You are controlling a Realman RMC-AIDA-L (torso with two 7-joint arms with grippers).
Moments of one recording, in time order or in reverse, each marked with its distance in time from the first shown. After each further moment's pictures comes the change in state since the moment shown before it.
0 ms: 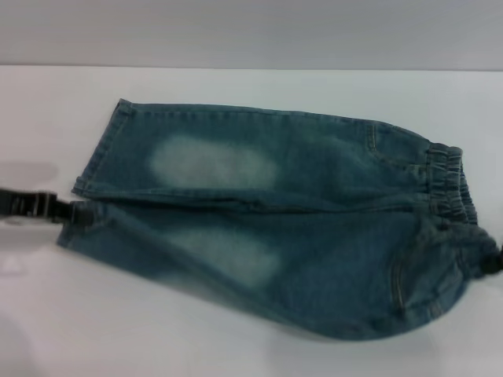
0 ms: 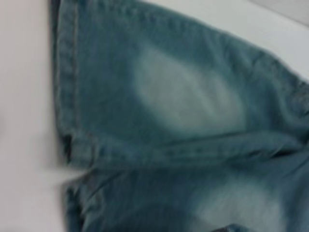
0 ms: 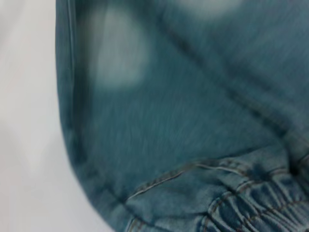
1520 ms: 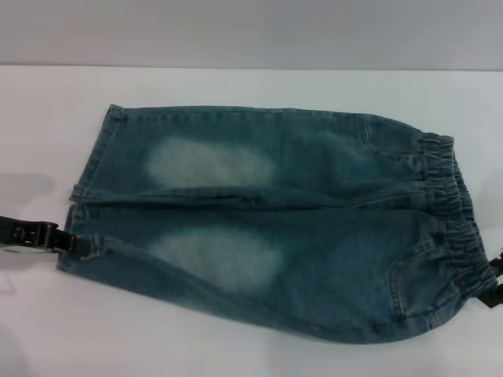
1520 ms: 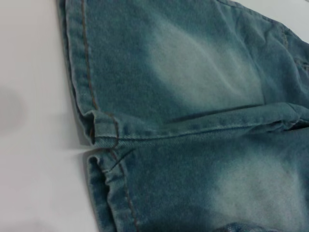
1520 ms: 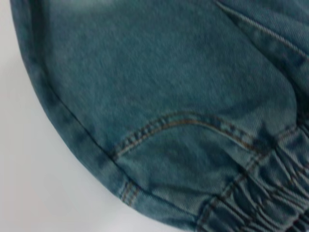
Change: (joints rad) left arm 0.035 -0.013 0.071 -0.005 0.014 -0.033 -0.007; right arm 0.045 0.047 -0.210 -0.047 -0.156 0.074 0.102
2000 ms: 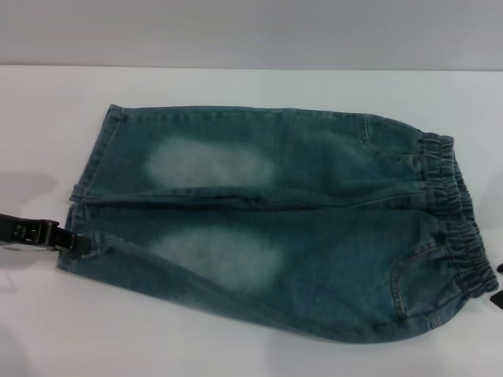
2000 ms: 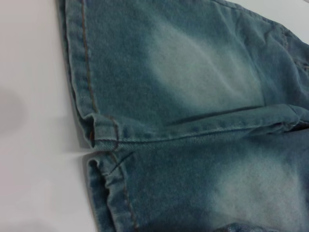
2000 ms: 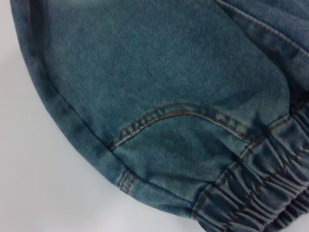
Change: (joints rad) left arm -0.004 0.000 0.000 0.001 0.000 -0.002 -0.001; right arm -0.001 -0.009 -0.009 -0.021 -0.020 -0.025 0.017
